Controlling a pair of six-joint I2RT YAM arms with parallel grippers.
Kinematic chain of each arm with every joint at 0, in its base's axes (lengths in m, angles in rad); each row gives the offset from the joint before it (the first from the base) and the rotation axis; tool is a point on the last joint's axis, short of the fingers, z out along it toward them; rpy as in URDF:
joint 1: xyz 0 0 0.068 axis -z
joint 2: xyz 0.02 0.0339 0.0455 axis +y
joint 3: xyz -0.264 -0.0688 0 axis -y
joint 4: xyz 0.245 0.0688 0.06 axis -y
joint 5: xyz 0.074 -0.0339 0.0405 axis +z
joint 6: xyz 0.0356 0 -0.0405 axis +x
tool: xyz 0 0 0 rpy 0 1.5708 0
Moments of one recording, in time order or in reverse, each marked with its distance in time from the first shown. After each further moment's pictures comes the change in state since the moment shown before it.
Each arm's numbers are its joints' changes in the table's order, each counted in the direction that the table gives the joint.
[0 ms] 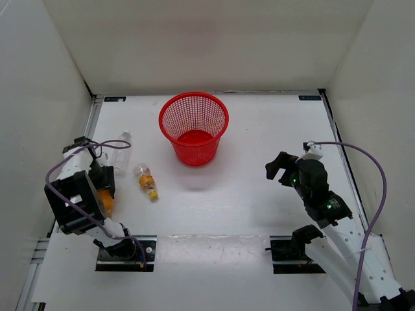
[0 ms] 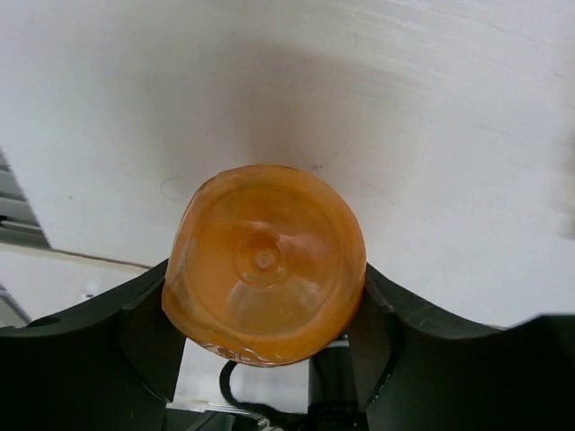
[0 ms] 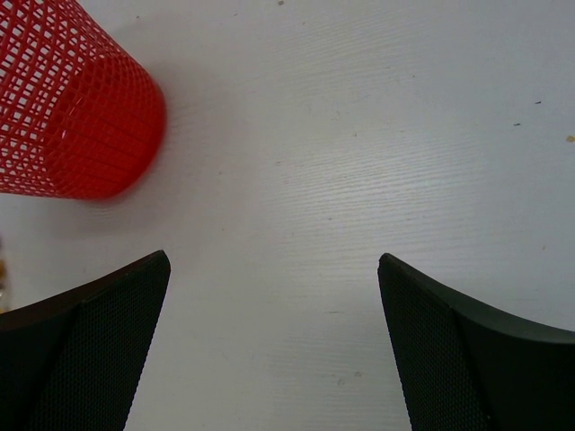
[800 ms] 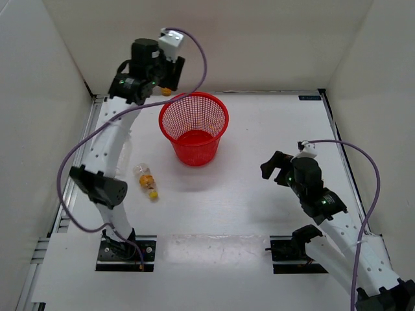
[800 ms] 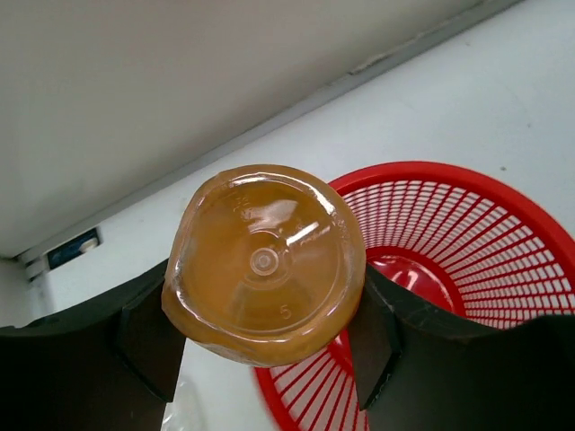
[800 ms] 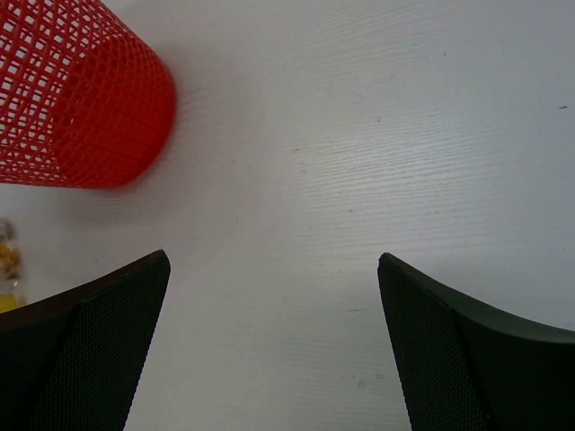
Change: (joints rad) left arm 0.794 0.274 1.227 0.233 -0.026 0.013; right arm -0.027 0.056 -0.019 0.051 0.024 0.045
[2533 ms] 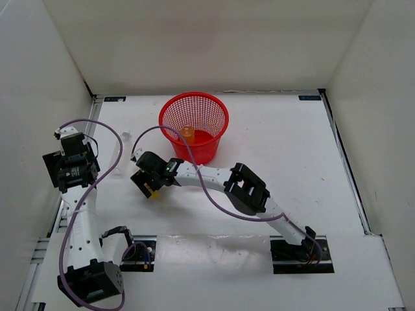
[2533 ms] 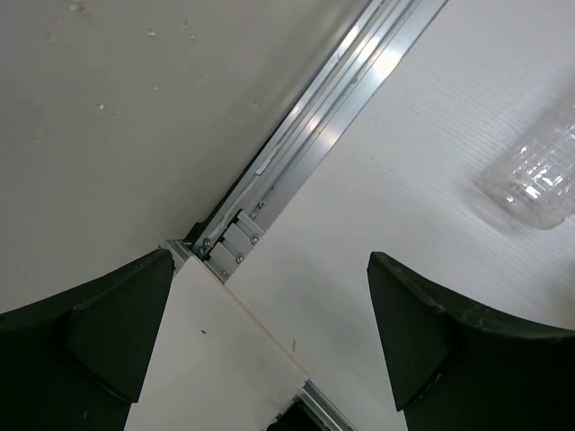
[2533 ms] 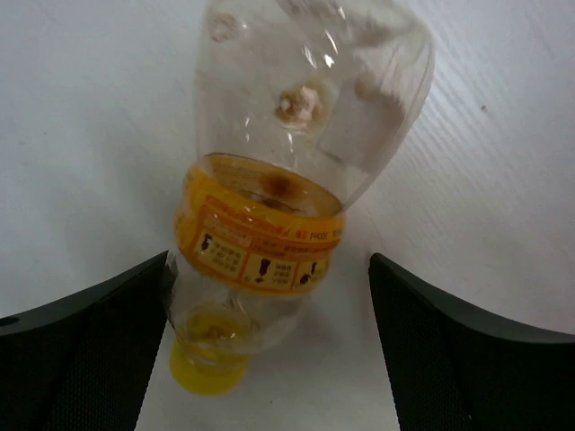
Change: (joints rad) left arm -0.676 -0.898 -1.217 -0.006 0.503 -0.169; right arm -0.752 1.790 1.467 -0.045 0.097 -0.312
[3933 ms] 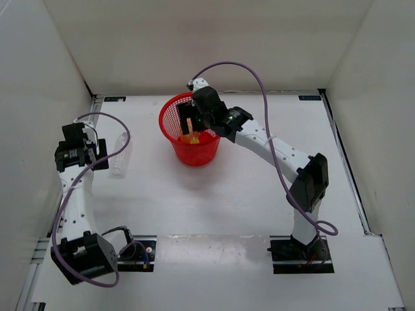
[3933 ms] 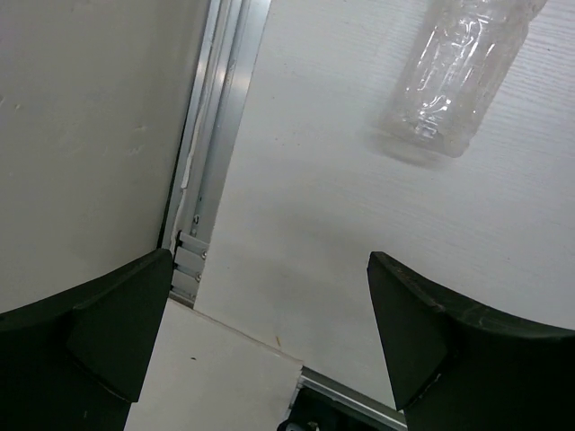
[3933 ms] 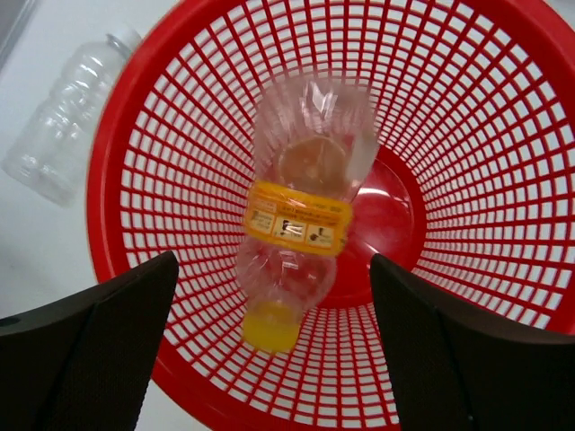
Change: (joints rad) left arm -0.005 0.176 0.082 -0.061 -0.302 0.164; right arm 0.336 -0.538 -0.143 -0.114 -0.119 0.058
